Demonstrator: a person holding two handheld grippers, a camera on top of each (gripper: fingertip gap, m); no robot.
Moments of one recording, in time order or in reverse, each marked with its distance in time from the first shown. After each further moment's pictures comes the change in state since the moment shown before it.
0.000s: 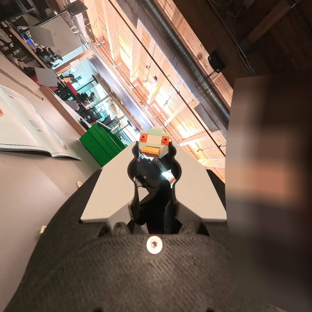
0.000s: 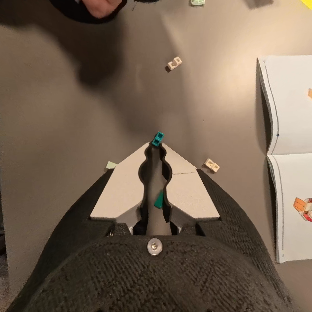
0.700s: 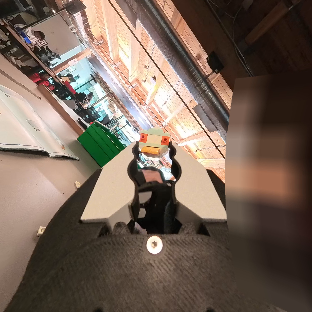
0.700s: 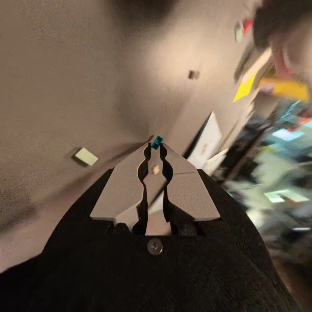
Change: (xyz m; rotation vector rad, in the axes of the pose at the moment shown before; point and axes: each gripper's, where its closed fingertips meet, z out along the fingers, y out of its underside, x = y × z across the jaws) left arm 0.001 0.000 0.000 0.000 0.008 -0.008; right arm 0.022 -0.009 0.002 -0.426 0.500 -0.910
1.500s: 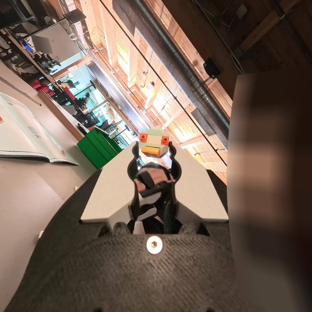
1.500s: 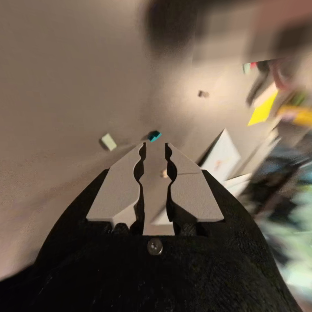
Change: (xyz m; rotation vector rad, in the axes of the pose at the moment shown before) left arm 0.004 -0.009 -0.003 0.031 0.011 0.006; right arm -0.010 -0.013 -0.027 0.169 -0.189 -0.047
